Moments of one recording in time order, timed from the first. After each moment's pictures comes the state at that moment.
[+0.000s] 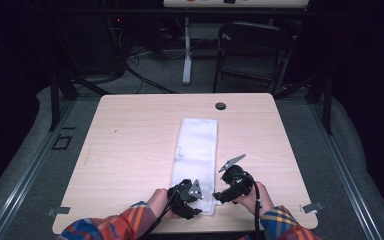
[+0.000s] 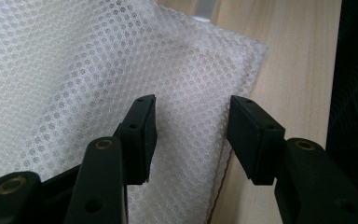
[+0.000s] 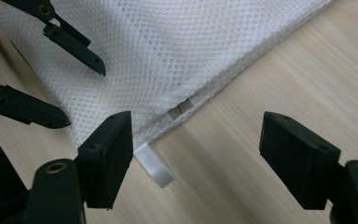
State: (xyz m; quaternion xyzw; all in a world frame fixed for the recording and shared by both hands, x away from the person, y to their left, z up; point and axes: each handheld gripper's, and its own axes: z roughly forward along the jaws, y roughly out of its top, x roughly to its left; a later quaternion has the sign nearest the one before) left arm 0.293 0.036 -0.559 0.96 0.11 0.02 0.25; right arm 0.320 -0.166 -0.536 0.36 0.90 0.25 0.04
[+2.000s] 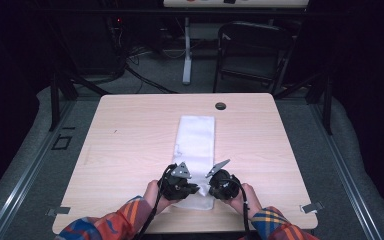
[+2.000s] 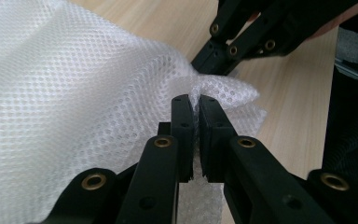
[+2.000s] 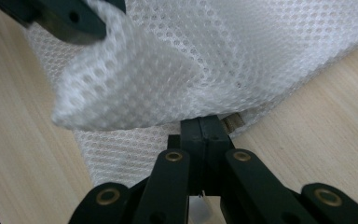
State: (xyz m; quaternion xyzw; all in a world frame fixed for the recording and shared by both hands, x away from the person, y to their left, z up) left arm 0.317 0.064 -0.535 0.90 0.22 0.02 0.37; right arm 0.320 -0.134 -0.558 0.32 0.91 0.24 0.06
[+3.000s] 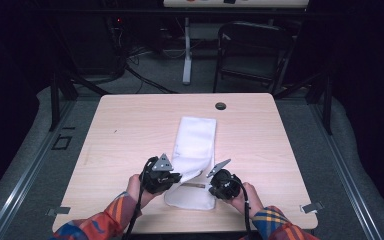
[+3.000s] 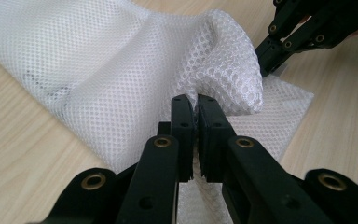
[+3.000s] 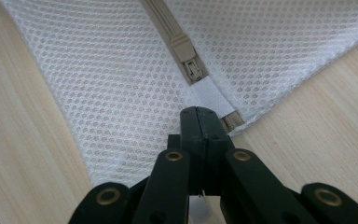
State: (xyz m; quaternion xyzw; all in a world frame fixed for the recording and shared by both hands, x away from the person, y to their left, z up) left arm 0.321 0.110 -0.513 0.89 0.25 0.09 0.37; right arm 0.322 -0.138 -0.557 0.32 0.92 0.23 0.06
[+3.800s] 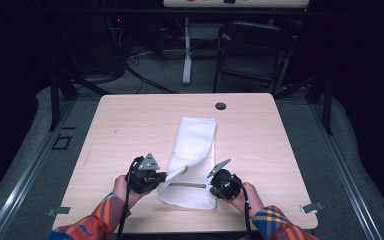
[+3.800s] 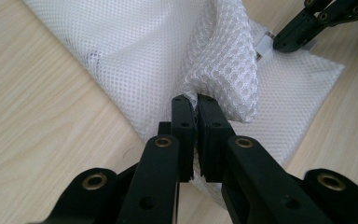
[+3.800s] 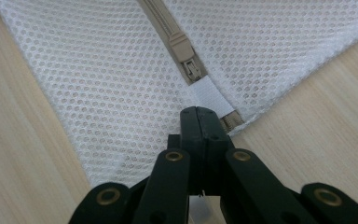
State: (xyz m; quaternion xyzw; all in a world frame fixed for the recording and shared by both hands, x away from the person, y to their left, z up) left arm 0.320 0.143 -0.512 0.89 0.28 0.10 0.35; right arm 0.322 -0.138 -0.556 0.32 0.92 0.23 0.06
